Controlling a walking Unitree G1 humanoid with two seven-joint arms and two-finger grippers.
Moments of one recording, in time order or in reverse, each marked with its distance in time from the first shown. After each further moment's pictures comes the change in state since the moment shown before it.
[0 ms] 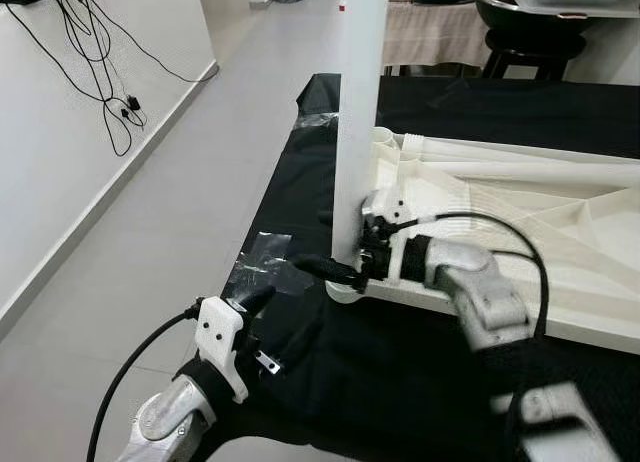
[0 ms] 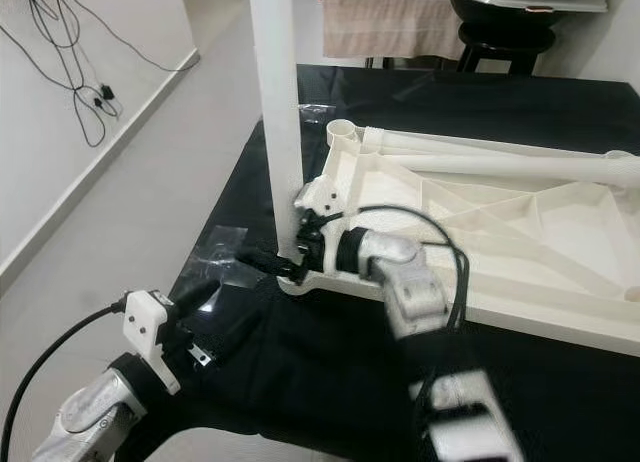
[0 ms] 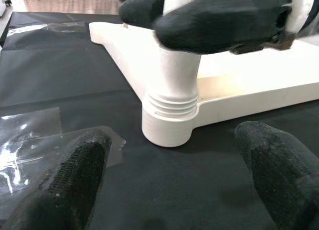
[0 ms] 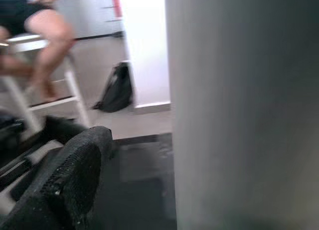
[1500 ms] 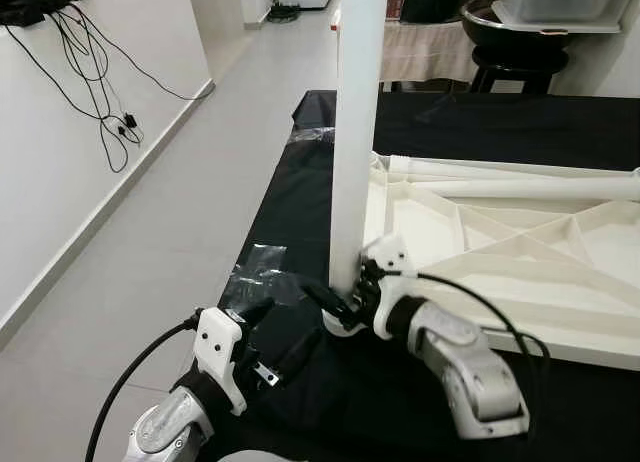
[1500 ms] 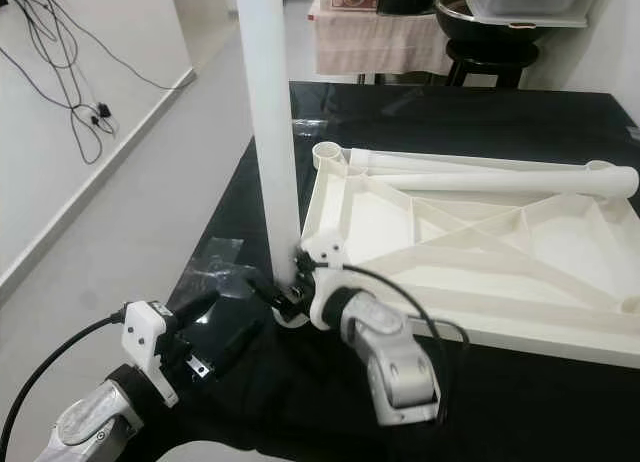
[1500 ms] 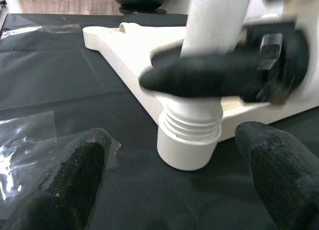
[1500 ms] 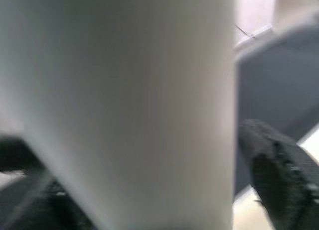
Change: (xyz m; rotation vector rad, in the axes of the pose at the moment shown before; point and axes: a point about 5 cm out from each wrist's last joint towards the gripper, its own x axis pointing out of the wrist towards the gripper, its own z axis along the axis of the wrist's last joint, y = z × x) left arm -0.001 0.001 0.000 0.001 -0.002 0.002; right arm 0.006 0.046 -0.026 0.124 -0.043 -0.401
